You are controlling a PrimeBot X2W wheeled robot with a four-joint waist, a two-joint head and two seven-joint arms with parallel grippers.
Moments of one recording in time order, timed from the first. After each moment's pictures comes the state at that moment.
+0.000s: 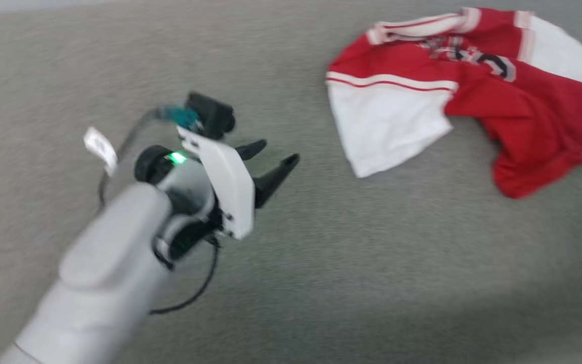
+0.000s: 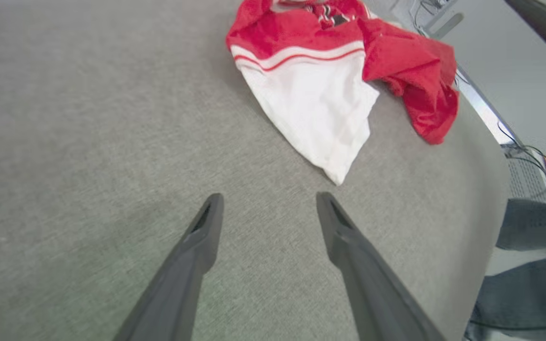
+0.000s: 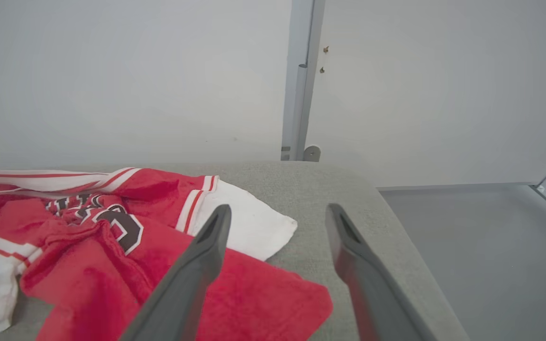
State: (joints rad) left arm -0.71 0.33 -0.67 0.30 -0.81 -0.13 0.35; right arm -0.80 -0.72 0.43 0.83 0.83 0.13 -0.26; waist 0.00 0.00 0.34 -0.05
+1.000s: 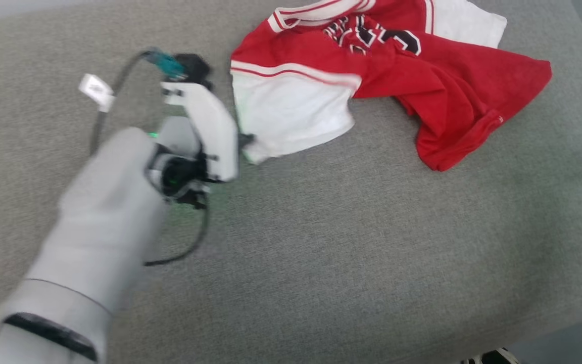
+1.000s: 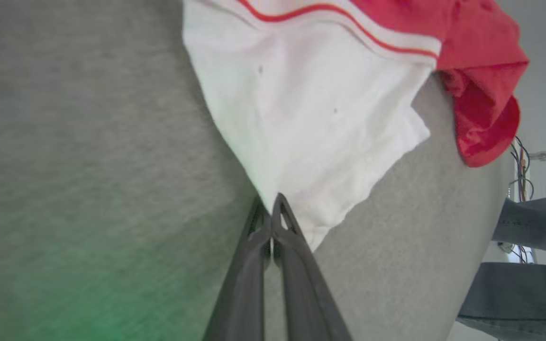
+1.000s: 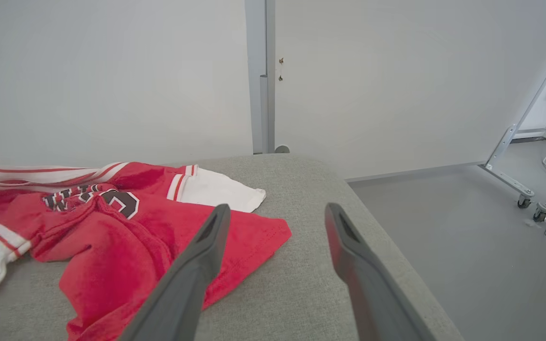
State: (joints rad) left arm -1.02 0.22 -0.68 0.88 -1.01 -0.12 0.58; right arm -0.49 -0.48 0.01 0.43 0.56 0.13 -0.17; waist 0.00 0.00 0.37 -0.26
